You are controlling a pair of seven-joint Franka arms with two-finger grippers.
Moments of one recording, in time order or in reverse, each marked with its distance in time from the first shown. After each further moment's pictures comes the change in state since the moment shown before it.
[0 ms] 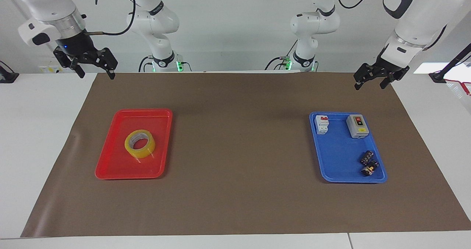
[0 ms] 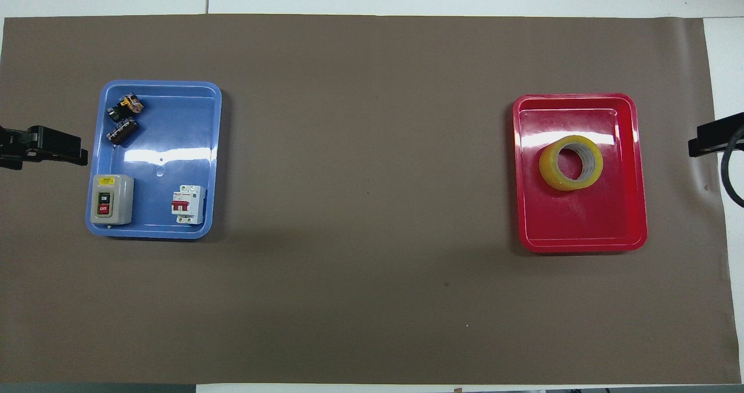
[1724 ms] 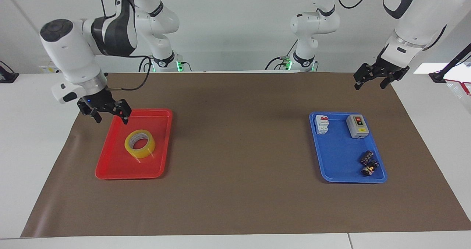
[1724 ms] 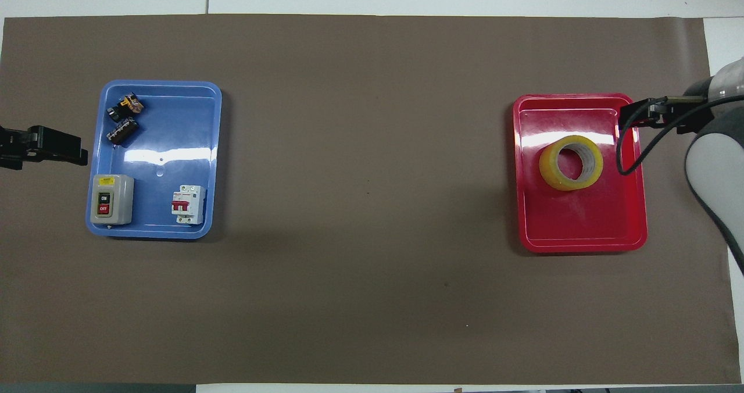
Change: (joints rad) left arm 0.000 0.000 0.000 0.000 0.000 0.000 0.000; right arm 0.003 0.064 0.003 -0.233 0.003 0.399 0.046
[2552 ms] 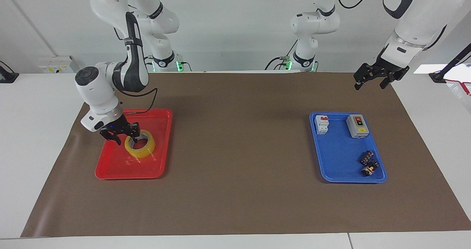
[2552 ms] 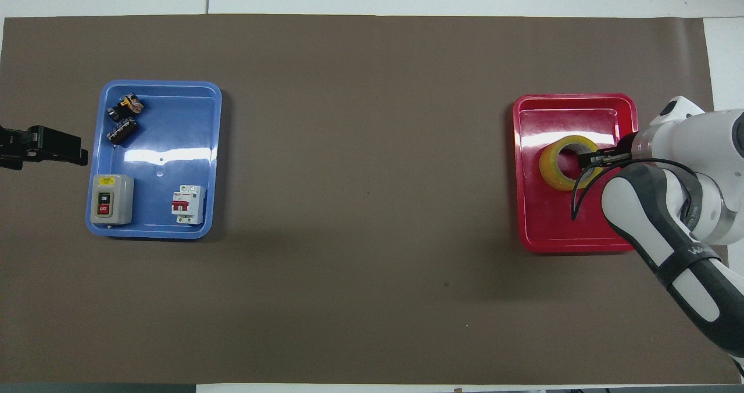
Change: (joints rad) left arm 0.000 0.000 0.000 0.000 0.000 0.000 0.000; right arm -0.048 0.112 0.000 -0.419 0.068 0.587 -0.319
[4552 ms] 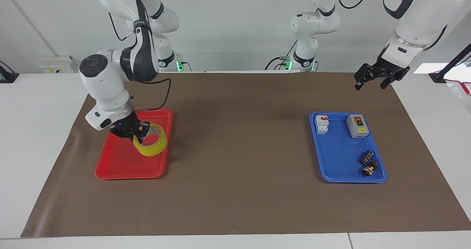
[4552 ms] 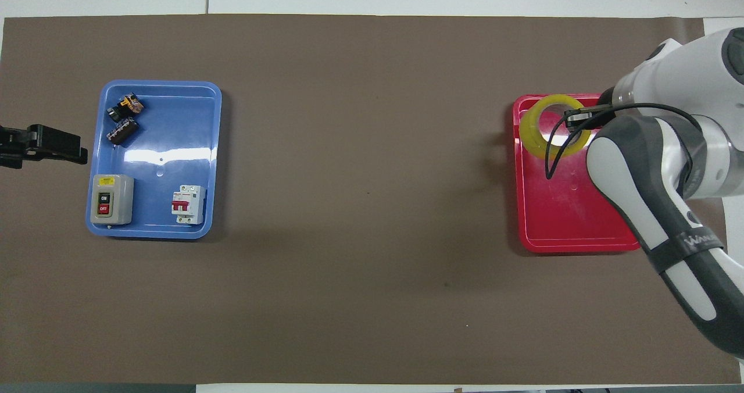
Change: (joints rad) left arm 0.002 0.001 -0.004 0.000 -0.002 0.002 0.000; right arm 0.098 0.041 -0.013 0.294 -0.043 -0.308 0.178
